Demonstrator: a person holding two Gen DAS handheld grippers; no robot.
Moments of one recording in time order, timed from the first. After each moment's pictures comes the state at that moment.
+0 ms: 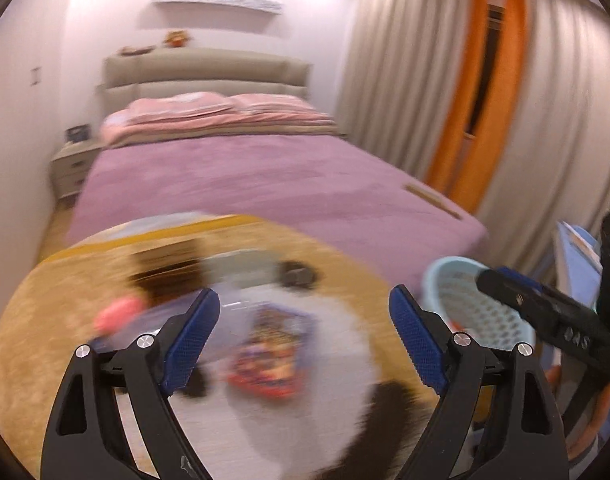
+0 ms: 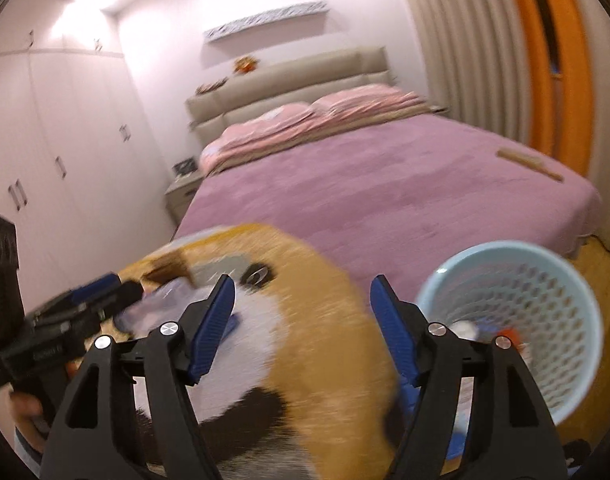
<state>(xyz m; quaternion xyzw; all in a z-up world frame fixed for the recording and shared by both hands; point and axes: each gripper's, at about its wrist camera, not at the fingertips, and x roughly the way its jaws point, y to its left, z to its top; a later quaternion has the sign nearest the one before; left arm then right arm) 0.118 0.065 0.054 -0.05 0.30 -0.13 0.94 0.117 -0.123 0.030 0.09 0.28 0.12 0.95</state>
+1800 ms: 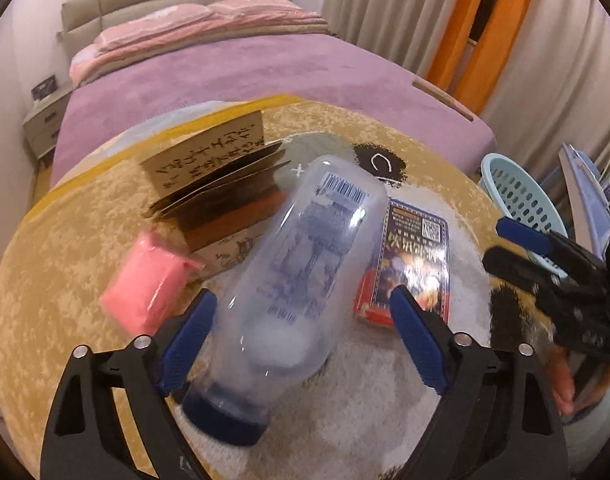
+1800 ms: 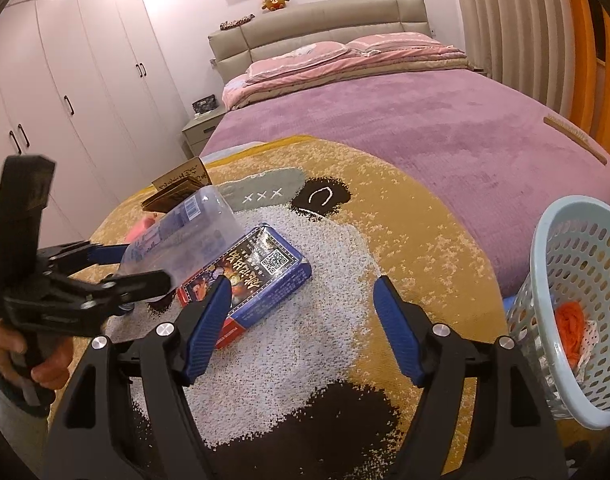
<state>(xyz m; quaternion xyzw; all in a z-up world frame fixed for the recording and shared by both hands) 0.196 0.118 -0.020 0.01 0.47 -0.19 0.86 0.162 -0.049 -0.033 0.07 0.36 0.16 0.92</state>
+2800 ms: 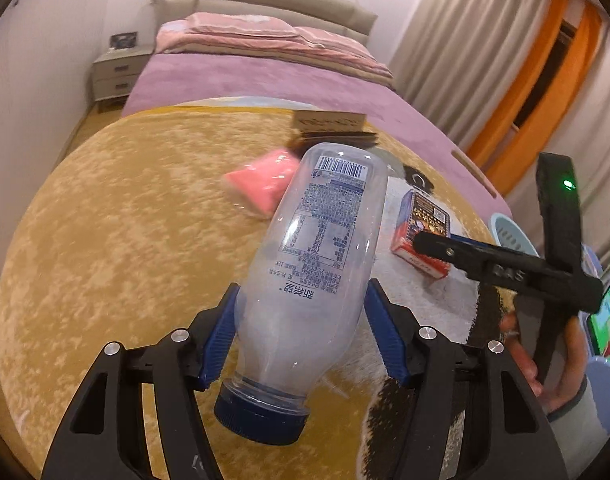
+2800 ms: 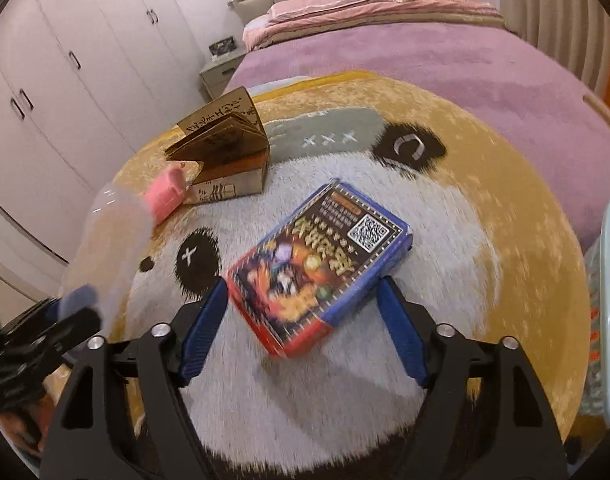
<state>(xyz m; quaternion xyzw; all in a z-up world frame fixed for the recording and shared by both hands) 0.085 0.208 -0.017 -0.13 0.41 -0.09 0.90 0.197 0.024 -0.048 0.03 0.46 0.19 0.86</state>
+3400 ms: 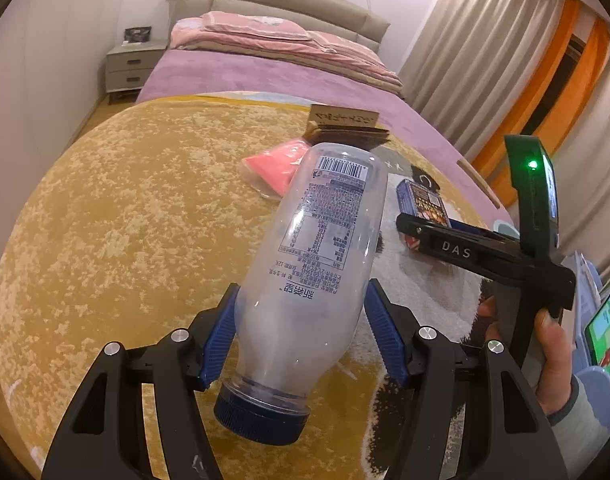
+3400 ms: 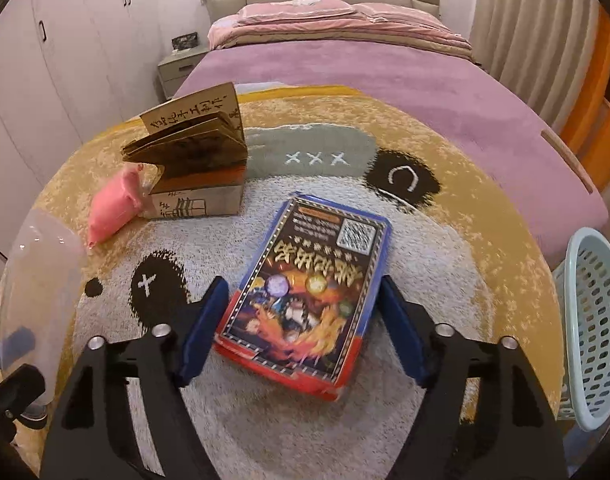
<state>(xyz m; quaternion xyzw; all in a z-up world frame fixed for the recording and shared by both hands) 0.068 0.210 -0.025 -0.14 0.41 -0.08 0.90 0.193 0.049 -0.053 -0.03 0.43 0.10 0.89</state>
